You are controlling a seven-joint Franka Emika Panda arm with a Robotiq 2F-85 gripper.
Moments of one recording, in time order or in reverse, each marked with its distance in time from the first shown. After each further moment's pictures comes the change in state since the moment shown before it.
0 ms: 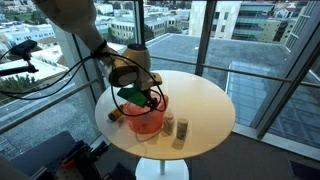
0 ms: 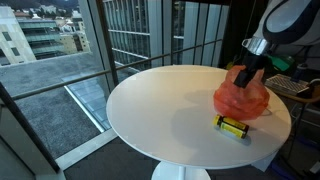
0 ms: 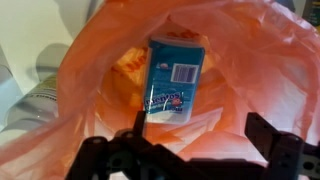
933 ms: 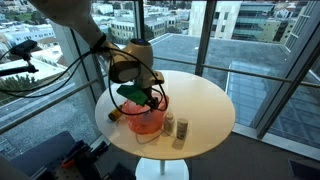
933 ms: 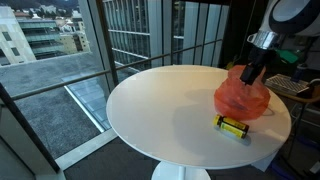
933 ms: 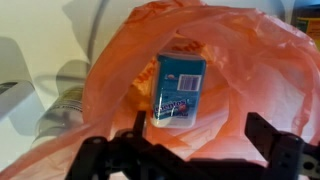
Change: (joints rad) arm 0.009 -0.069 -0.048 -0.014 0.002 -0.103 0.000
